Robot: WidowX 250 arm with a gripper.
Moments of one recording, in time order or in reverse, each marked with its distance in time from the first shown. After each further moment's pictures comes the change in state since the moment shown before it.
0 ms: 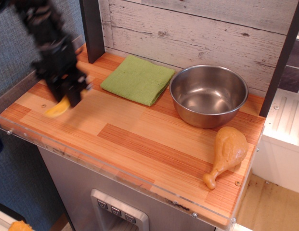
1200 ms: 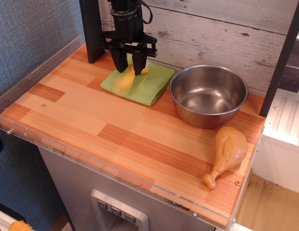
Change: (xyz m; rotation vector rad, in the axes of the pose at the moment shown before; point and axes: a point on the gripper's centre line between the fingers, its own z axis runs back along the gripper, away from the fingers) arm 0.098 -0.049 -0.013 -0.022 -0.003 0.036
